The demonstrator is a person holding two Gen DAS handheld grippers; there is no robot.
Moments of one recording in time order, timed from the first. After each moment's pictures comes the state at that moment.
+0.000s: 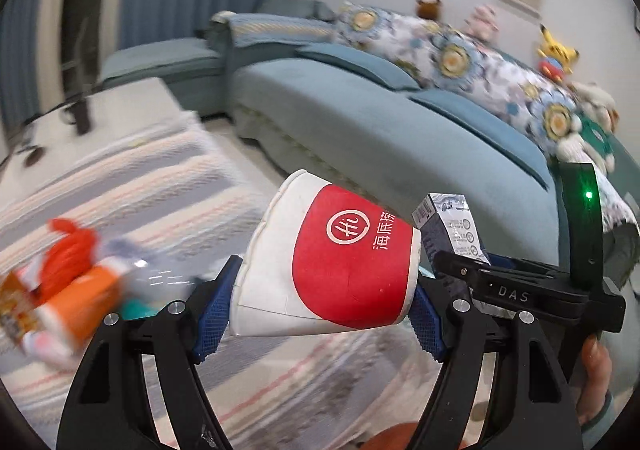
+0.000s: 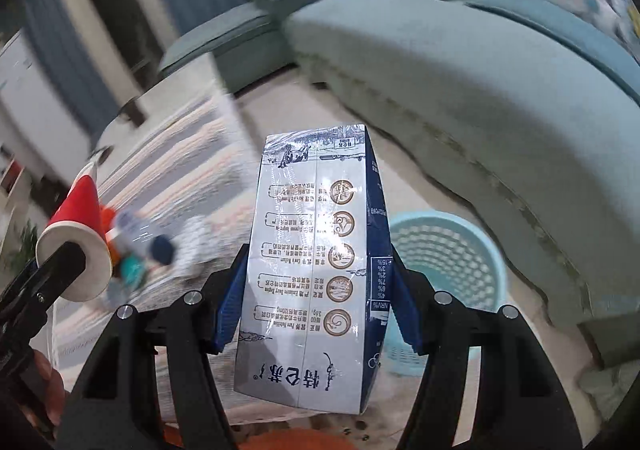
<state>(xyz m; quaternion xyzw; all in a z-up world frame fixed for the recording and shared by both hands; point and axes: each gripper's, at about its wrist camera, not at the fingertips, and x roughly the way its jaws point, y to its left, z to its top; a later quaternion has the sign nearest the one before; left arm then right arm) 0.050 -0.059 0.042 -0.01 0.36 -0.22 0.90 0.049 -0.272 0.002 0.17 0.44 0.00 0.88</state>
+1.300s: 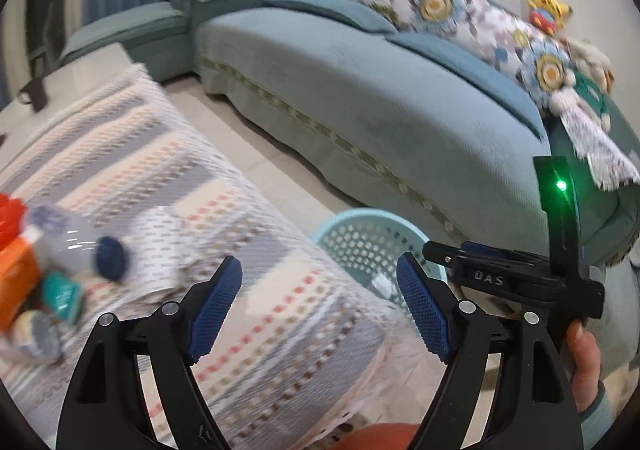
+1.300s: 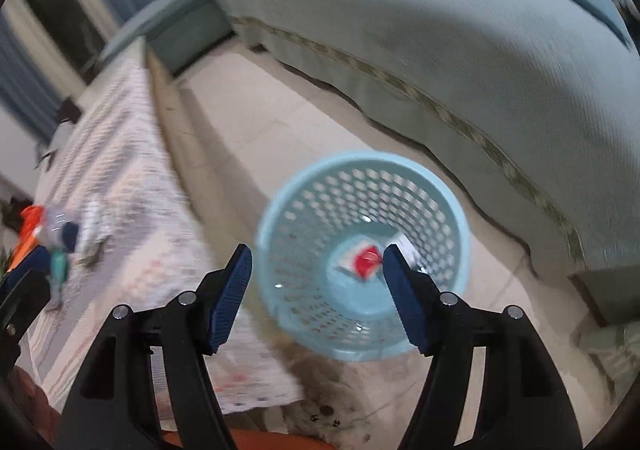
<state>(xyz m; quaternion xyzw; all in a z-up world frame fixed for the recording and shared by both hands) 0.062 -0.092 -0.022 0.00 0.42 -0.24 0.88 0.034 -0.318 -0.071 0.18 0.49 -0.05 0.85</state>
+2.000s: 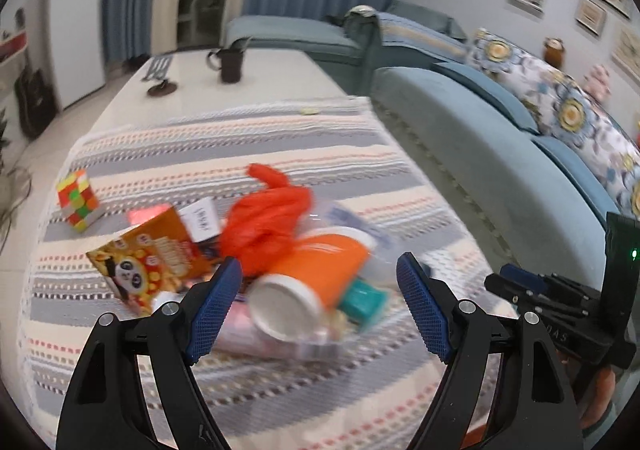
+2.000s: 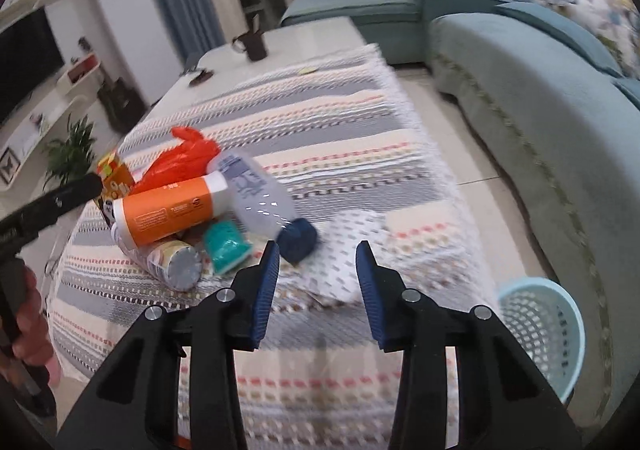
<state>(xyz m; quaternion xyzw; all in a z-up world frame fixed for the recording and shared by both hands) 0.062 0.166 0.023 -0.09 0.39 -0.02 0.92 0.102 -0.078 -0.010 0.03 0.43 0.20 0.88</state>
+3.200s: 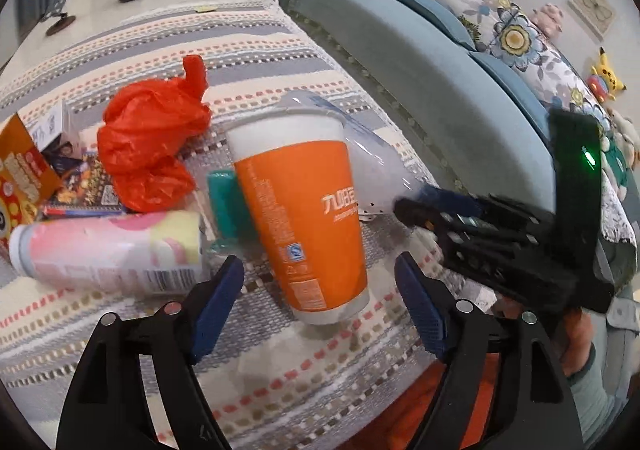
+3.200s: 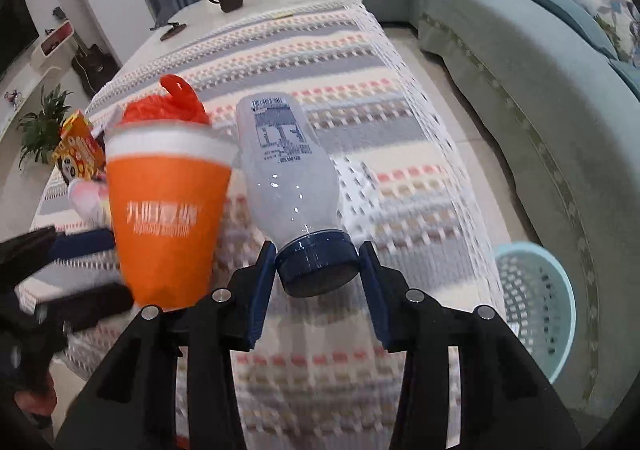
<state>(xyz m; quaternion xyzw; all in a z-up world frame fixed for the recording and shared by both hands) 0.065 0.084 -0.050 -0.10 0.50 -0.17 0.84 0.097 -0.096 -0.054 0.00 0.49 0.16 0.85</state>
